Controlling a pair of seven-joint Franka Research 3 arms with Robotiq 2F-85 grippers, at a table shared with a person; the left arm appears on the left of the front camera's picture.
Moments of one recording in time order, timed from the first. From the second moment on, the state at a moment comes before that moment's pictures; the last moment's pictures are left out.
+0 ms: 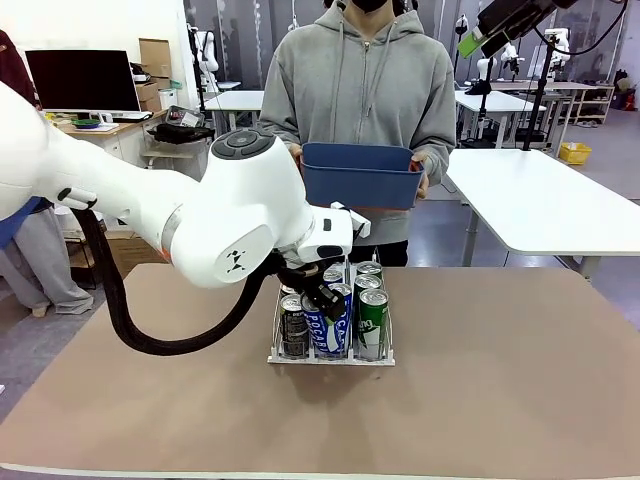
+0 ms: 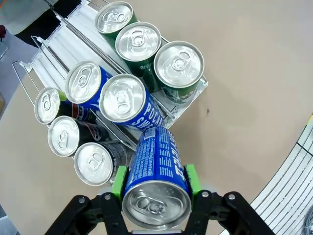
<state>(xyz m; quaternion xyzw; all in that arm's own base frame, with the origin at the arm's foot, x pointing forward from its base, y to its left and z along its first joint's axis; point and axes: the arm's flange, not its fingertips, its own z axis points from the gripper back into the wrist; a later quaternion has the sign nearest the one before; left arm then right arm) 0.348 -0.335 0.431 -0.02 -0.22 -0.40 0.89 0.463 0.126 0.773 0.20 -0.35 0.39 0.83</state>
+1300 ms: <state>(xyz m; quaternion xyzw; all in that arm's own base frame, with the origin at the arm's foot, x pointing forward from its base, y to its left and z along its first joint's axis) 0.406 -0.349 0.399 -0.03 -0.24 -0.37 0.90 0.463 0.126 0.773 0.20 -0.35 0.39 0.83</state>
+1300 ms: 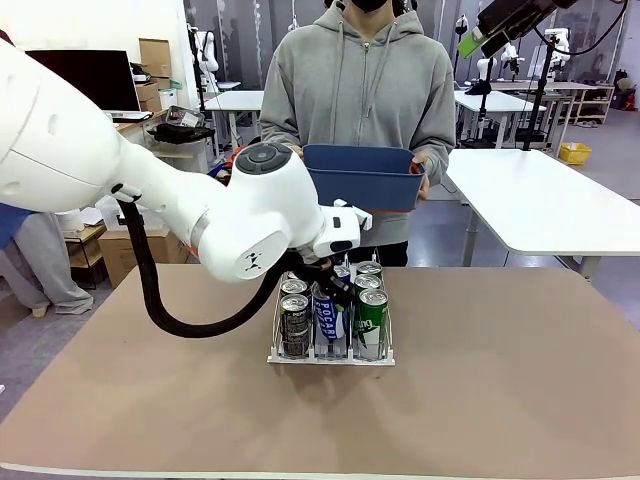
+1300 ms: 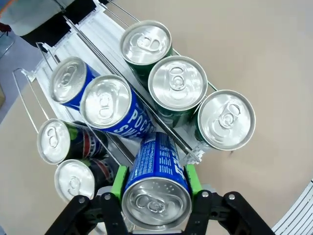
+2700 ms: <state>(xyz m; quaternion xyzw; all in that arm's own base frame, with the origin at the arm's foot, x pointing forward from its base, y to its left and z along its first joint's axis) 0.400 -0.350 0.437 -0.01 -0.26 -0.35 0.90 0.463 0.126 0.773 0.20 -0.35 0.39 0.83</state>
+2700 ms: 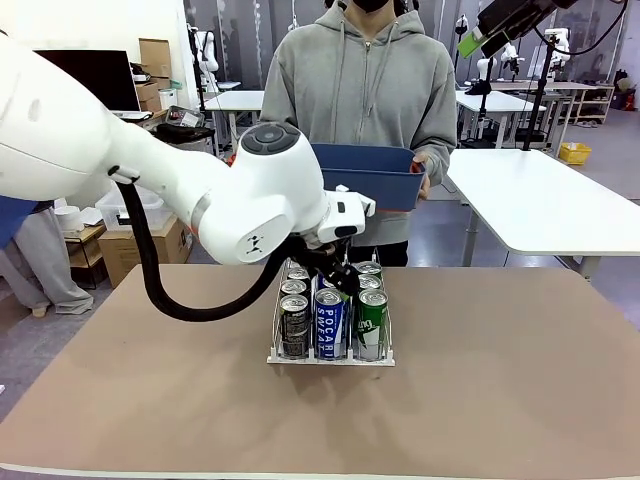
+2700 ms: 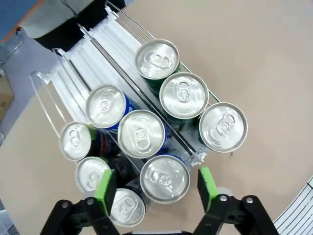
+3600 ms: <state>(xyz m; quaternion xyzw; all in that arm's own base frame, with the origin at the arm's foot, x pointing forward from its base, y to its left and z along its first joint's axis) 0.378 -0.352 0.445 -0.01 -0.27 -0.36 0.89 0.463 0.126 0.773 0.20 -0.35 0.39 0.83</state>
